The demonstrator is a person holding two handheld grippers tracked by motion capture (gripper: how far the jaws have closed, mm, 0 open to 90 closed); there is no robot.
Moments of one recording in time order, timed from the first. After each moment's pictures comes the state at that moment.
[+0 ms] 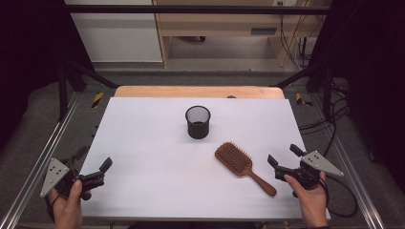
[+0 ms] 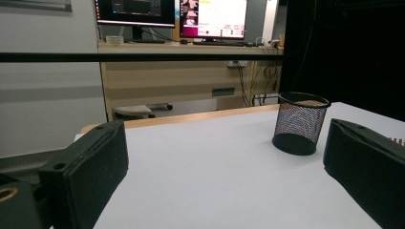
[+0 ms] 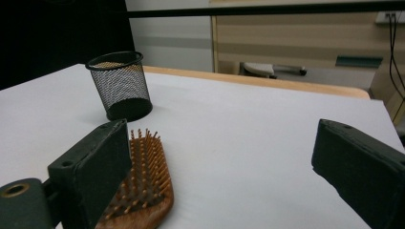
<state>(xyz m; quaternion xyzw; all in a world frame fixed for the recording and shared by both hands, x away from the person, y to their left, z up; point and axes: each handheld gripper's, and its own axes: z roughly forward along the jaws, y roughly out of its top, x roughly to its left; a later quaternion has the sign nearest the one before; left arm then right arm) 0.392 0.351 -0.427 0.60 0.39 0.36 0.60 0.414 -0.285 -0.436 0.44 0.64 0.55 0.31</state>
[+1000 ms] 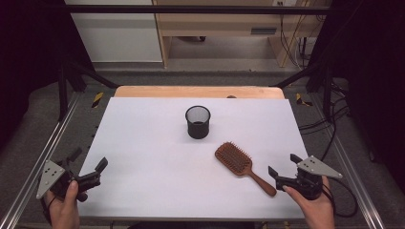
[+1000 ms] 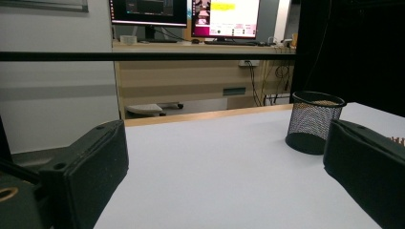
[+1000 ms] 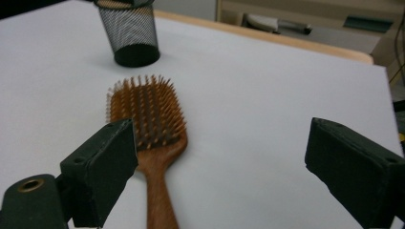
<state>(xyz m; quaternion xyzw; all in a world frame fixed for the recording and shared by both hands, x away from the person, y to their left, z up) 0.388 0.358 -0.428 0.60 0.40 0.38 0.58 0.388 -0.275 -0.419 0.44 0.72 0.45 0.29</state>
